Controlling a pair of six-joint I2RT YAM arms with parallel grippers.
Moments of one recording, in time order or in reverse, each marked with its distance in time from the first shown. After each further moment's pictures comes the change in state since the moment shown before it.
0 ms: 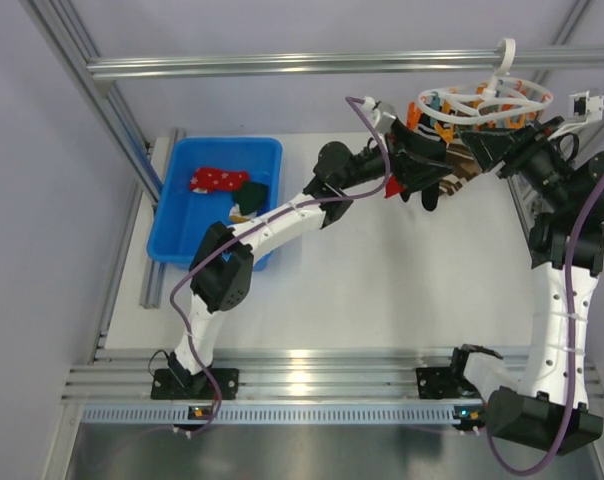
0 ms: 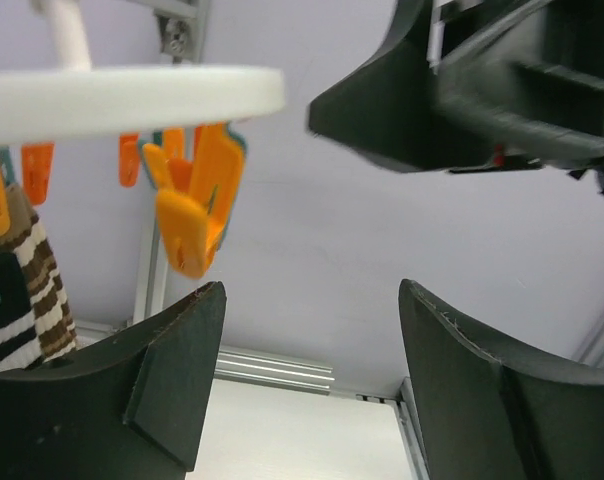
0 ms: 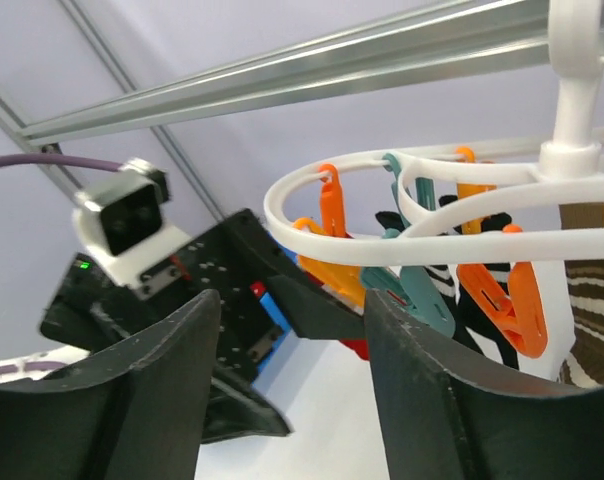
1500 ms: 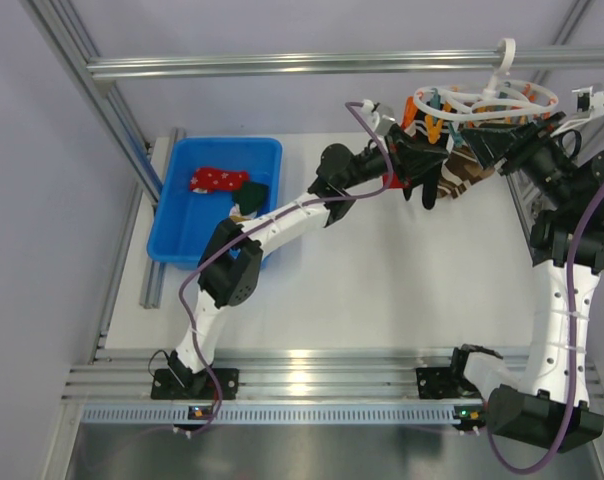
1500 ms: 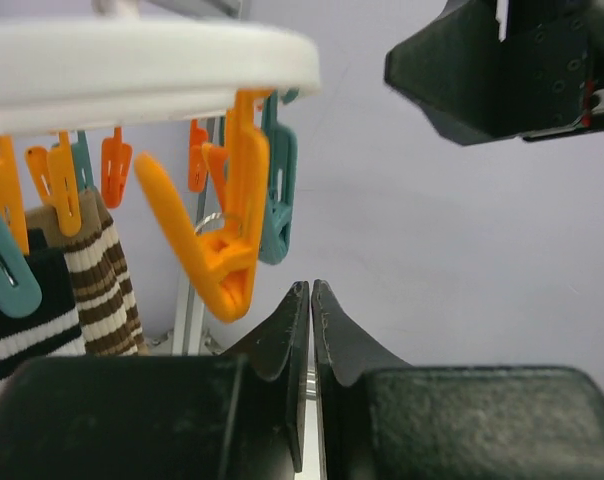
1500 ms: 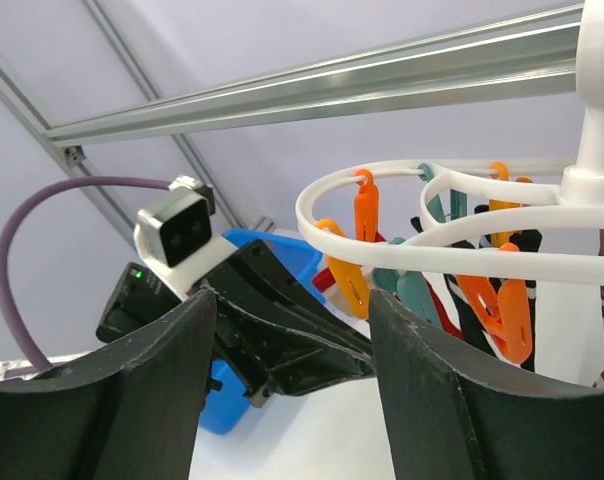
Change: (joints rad) left arm 0.011 0.108 0.056 0.067 -0.042 0.035; right arm 0.000 0.012 0.030 0.037 -0.032 0.034
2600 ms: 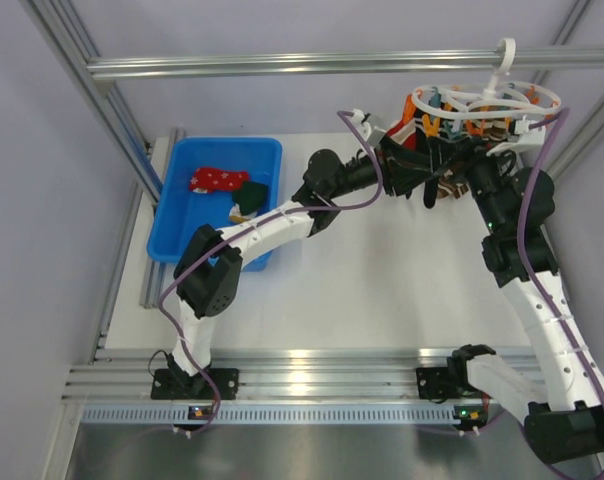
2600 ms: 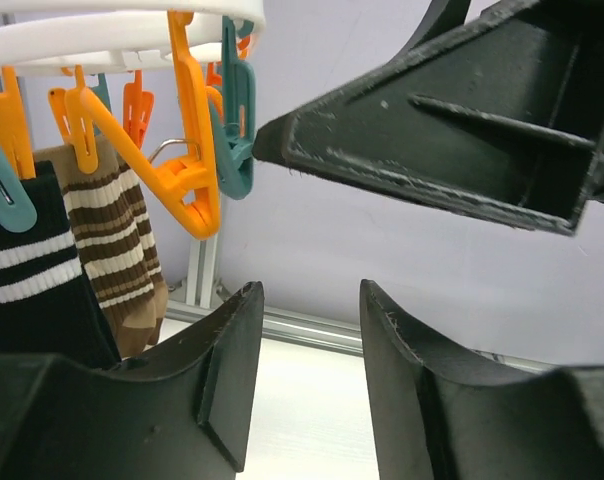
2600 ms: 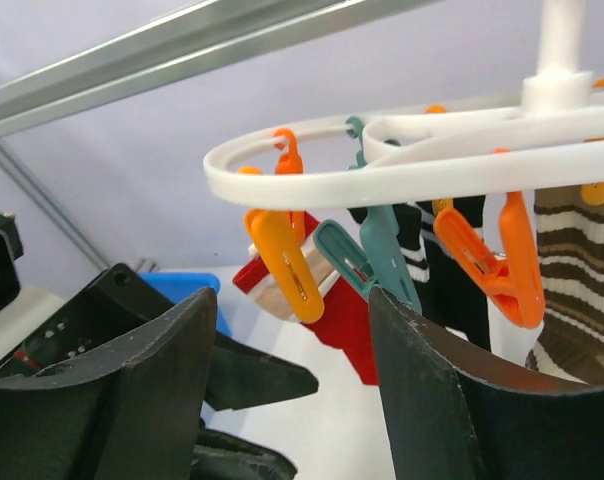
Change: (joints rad) left arm 0.003 -0.185 -0.238 -0.065 -0.008 0.098; right arm 0.470 -0.066 -0.225 0.043 0.760 -0.262
